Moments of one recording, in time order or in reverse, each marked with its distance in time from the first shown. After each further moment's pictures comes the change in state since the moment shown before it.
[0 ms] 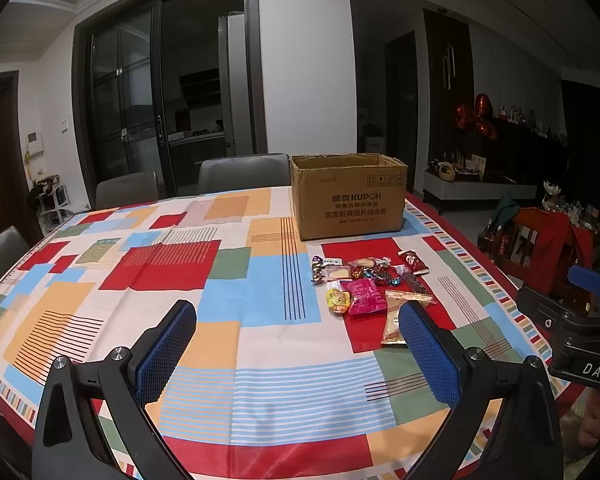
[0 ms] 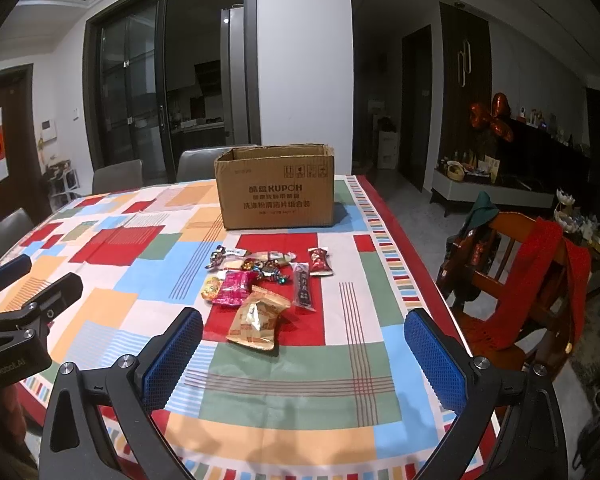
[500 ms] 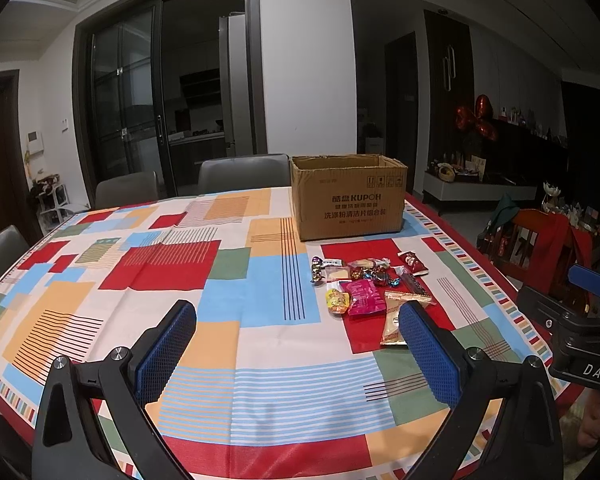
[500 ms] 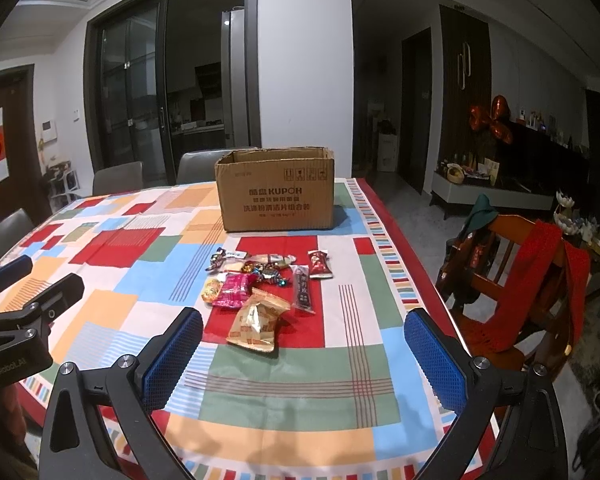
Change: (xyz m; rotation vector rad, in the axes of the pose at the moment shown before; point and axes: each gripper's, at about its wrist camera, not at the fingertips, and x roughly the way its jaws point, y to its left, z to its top) left arm 0.000 0.003 -0.001 -0.003 -0.002 -0.002; right arm -0.002 0.000 0.000 0.000 -0.004 0.000
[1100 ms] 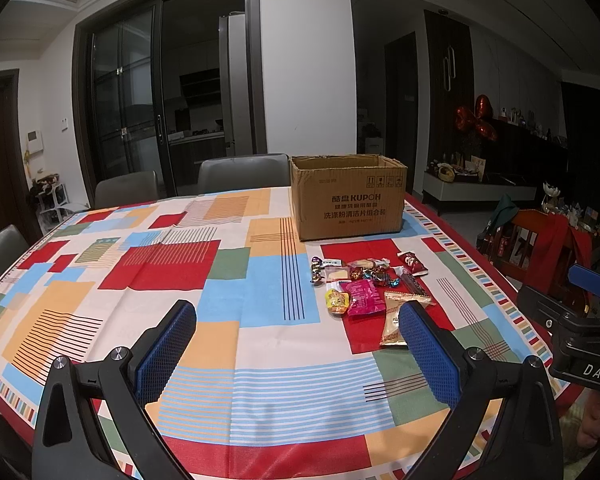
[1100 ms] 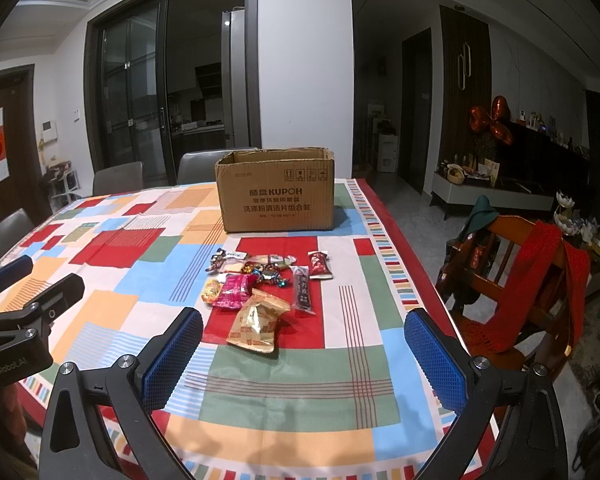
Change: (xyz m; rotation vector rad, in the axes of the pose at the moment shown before) left arm -0.001 0.001 0.000 -0.002 0.000 -0.002; right arm -0.002 0.000 0.000 -0.002 -0.006 -0.001
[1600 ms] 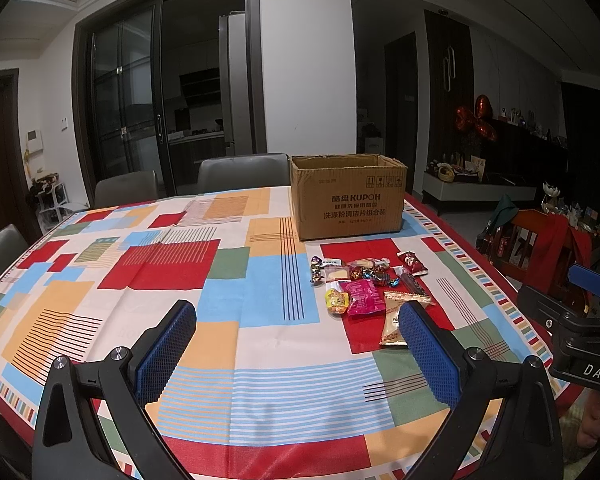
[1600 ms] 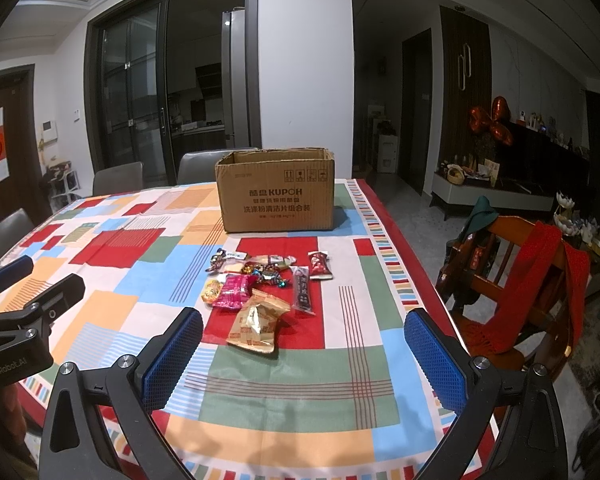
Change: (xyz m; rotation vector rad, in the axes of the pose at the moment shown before) left arm 0.001 0.001 -0.001 -0.003 0.000 -0.001; right arm 0.001 0.000 -0.002 -0.001 -0.002 0.000
